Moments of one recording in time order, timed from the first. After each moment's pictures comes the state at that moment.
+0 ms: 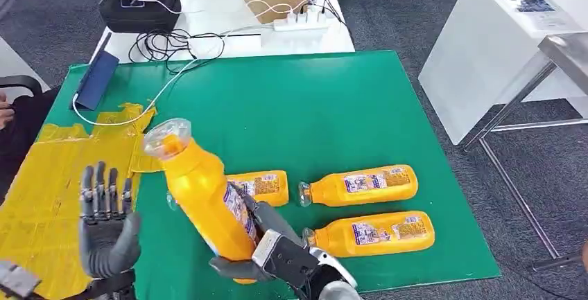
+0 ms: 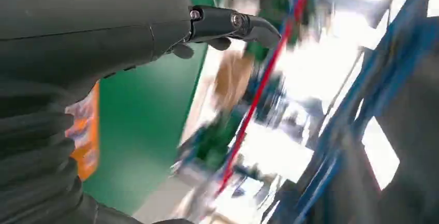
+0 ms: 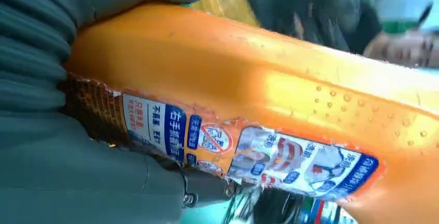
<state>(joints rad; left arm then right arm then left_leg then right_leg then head) 0.25 -0.18 -0.10 -1.79 0.27 -0.08 -0.50 -0.08 -0.03 0.80 -1.55 0.15 -0.05 -0.19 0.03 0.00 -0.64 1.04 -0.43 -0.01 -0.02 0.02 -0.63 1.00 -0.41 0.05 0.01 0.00</state>
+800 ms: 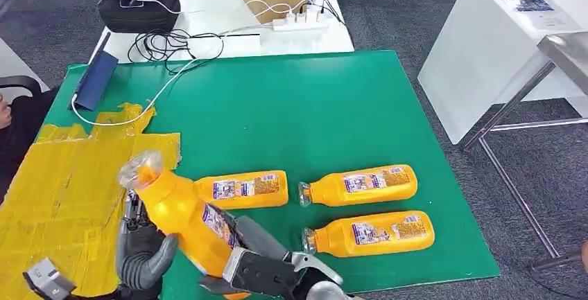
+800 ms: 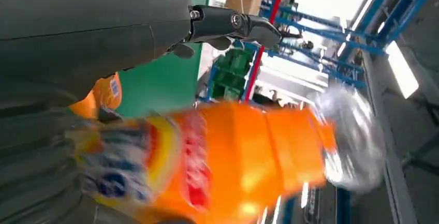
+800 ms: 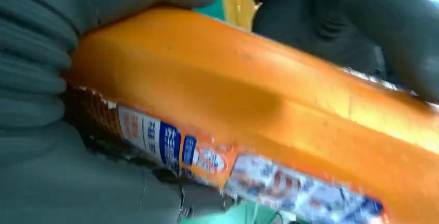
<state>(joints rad) 0.25 -0.11 -0.23 -1.76 0.30 -0.19 -0.53 -0.15 -0.02 0.88 -1.42 0.20 0.02 -0.14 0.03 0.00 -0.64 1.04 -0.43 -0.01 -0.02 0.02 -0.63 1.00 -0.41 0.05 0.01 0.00</state>
